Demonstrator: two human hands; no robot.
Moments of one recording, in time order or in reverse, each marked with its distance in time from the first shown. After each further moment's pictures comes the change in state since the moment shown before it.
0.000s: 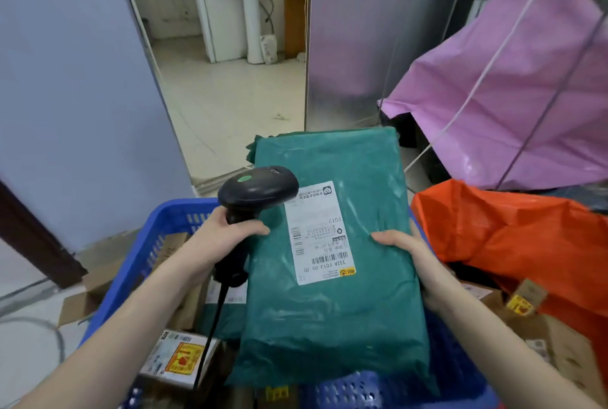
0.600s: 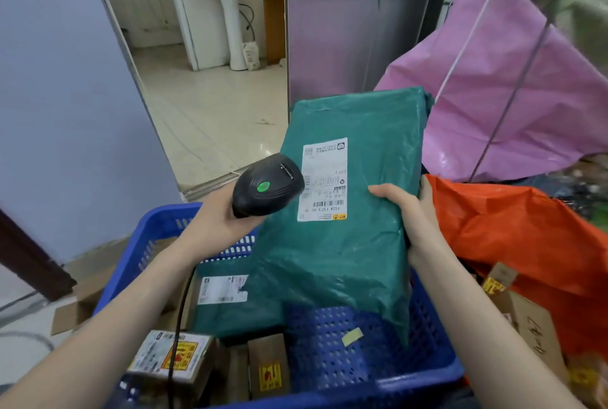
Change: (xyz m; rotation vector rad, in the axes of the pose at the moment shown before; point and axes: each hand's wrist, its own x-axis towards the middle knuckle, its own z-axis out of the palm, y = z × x) left_hand 0.009 0.008 0.002 0.427 -0.039 0.507; right_hand -0.021 -0.049 0.014 0.092 0.335 -0.266
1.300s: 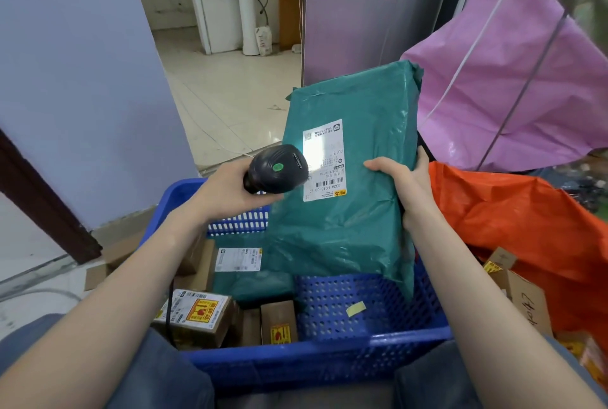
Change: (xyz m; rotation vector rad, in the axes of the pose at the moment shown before) left_hand -0.018 0.004 -0.024 0.176 -0.071 -0.003; right_hand -0.010 -0.002 0.019 -0.149 0.003 -0.017
